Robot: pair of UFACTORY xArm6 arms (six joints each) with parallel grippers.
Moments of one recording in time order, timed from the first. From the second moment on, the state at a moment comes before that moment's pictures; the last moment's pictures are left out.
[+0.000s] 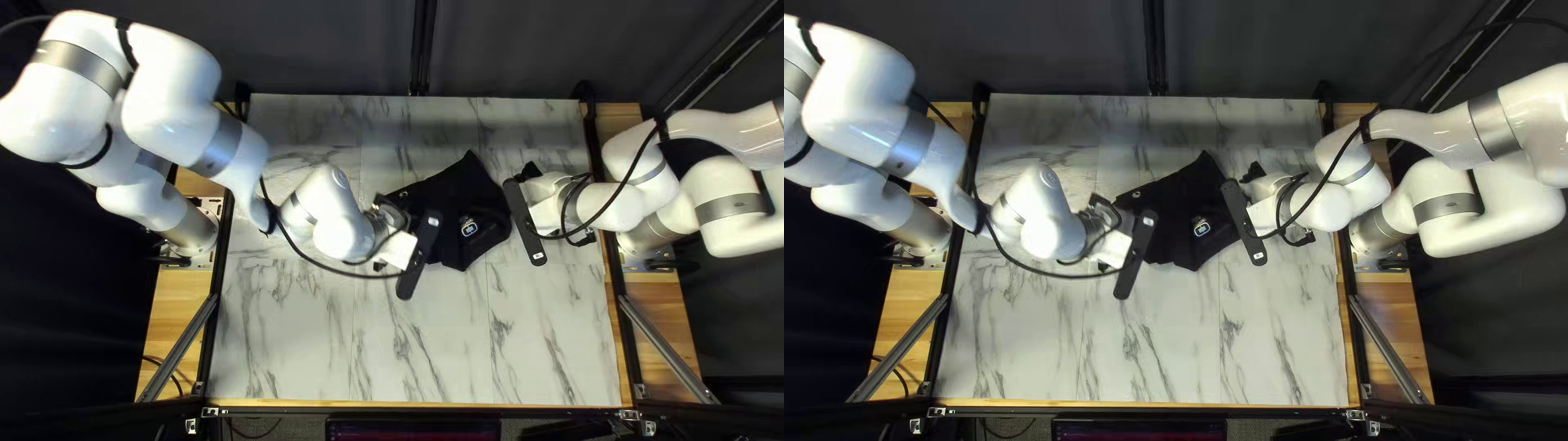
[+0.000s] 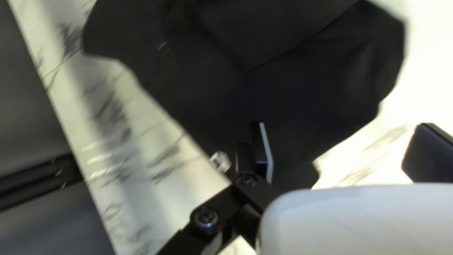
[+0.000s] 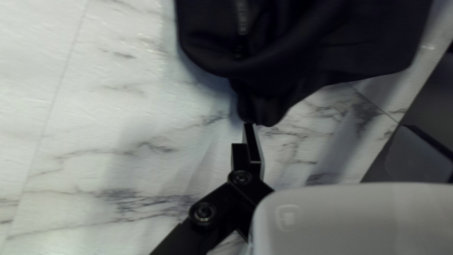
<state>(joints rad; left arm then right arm) -0.09 0.02 -0.73 0.95 0.48 -0.49 0.04 -0.59 -0.19 -0.83 0.66 0.14</state>
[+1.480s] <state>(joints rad) 0.31 -0.58 -1.05 -0.01 1.21 0.60 -0.05 -1.01 -0.65 -0.14 1.31 -0.52</state>
